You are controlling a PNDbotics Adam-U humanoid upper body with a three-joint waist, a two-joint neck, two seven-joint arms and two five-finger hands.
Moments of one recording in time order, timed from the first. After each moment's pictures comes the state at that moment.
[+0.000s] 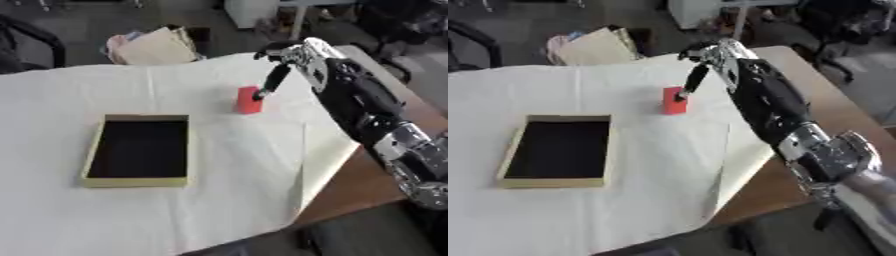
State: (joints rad) left arm -0.13 0.19 0.24 -1.99 0.12 -0.20 0.22; right arm -0.96 -0.46 0.14 -0.68 0.97 -0.02 0.54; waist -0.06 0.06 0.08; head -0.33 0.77
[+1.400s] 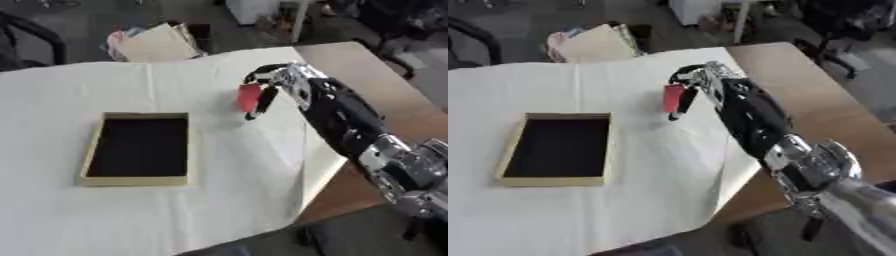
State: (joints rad) left arm -0.13 0.19 0.24 -1.99 0.12 -0.20 0.22; right arm -0.93 -0.39 0.13 -0.60 1.01 -0.03 0.52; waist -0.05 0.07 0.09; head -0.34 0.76
